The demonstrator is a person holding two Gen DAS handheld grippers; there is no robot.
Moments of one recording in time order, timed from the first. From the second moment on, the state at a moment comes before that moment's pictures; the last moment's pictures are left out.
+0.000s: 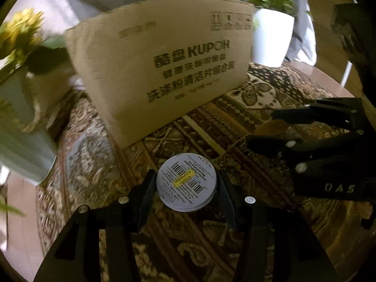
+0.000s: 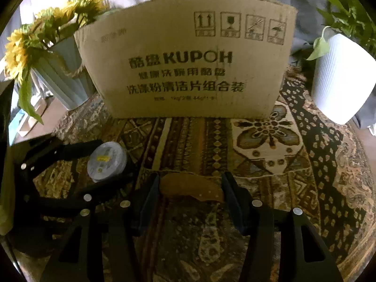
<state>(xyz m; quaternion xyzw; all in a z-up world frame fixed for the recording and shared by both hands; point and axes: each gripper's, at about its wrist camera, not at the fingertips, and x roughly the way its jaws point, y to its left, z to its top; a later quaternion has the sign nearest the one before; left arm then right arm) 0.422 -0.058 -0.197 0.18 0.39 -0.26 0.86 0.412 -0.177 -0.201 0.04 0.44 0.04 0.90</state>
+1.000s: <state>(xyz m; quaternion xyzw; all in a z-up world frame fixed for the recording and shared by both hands) 0.350 -0.050 -0.078 0.06 0.32 -0.10 0.94 0.349 -0.206 -0.088 0.04 0.33 0.05 0.94</state>
